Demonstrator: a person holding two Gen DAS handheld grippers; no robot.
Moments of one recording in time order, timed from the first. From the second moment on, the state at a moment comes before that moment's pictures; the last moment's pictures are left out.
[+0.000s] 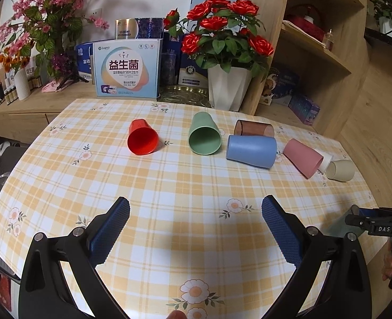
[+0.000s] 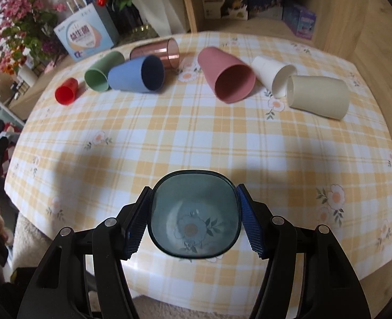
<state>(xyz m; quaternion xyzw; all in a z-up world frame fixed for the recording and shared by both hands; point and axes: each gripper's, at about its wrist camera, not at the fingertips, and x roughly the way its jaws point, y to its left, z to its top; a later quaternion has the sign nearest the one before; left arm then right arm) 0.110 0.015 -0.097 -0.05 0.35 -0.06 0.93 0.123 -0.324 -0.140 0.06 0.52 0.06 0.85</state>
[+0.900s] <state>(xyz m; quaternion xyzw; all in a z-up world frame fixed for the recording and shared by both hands) 0.103 0.011 -0.075 -0.03 0.35 -0.06 0.94 0.150 -0.300 -0.124 0.02 0.48 0.00 0.88</state>
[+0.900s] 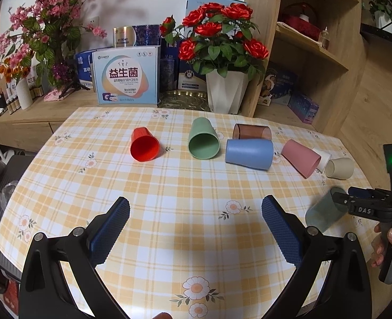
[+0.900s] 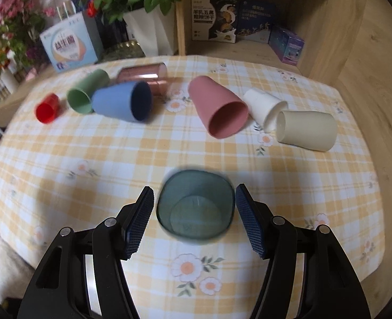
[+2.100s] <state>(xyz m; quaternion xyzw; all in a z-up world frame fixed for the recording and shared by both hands) 0.037 0.007 0.067 0.02 0.19 -0.05 0.98 0.039 -0.279 0.060 0.06 0.26 0.01 0.97</state>
